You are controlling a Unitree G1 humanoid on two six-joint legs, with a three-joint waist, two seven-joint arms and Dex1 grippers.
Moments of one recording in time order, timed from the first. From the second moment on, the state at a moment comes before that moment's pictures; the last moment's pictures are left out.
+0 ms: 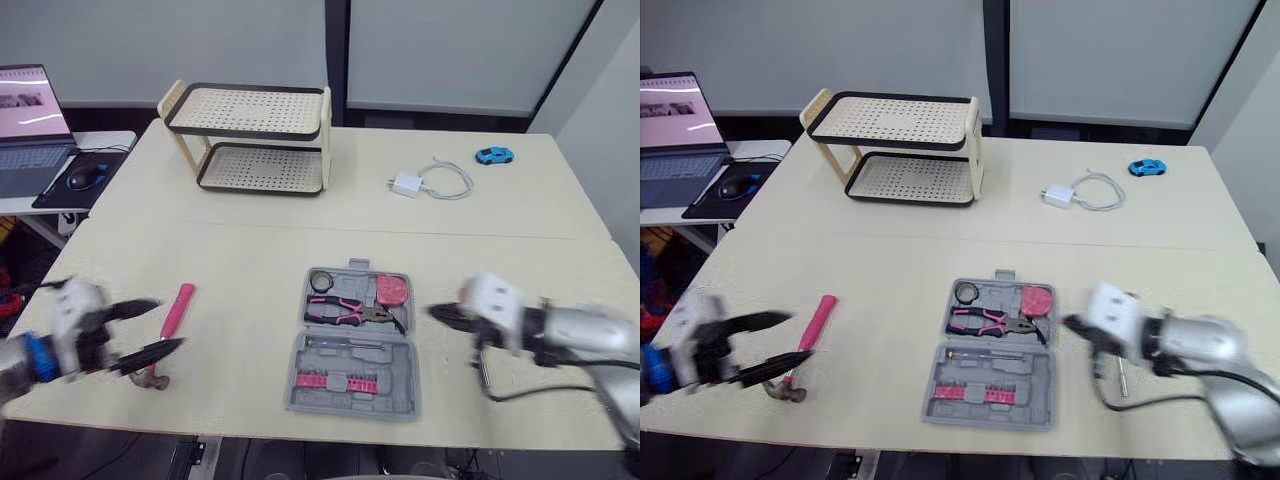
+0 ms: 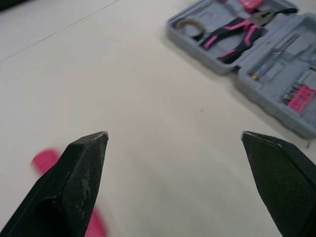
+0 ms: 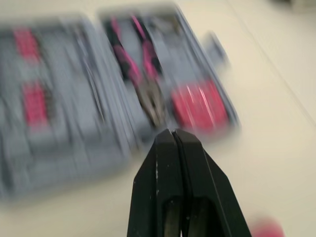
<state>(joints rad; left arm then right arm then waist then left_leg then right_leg) 0.35 0.98 0.59 0.15 -0.45 0.28 -1.21 0.19 -0.89 -0.31 -0.58 0.17 0.59 1.00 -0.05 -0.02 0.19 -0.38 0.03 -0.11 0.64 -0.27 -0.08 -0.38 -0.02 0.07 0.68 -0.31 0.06</state>
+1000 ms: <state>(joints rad) 0.43 0.99 0.62 0.32 -0.39 0.25 -1.28 0.66 -0.82 -0.67 -0.71 0.31 0.55 1.13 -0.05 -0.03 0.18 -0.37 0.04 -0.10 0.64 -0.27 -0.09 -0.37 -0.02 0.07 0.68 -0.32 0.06</state>
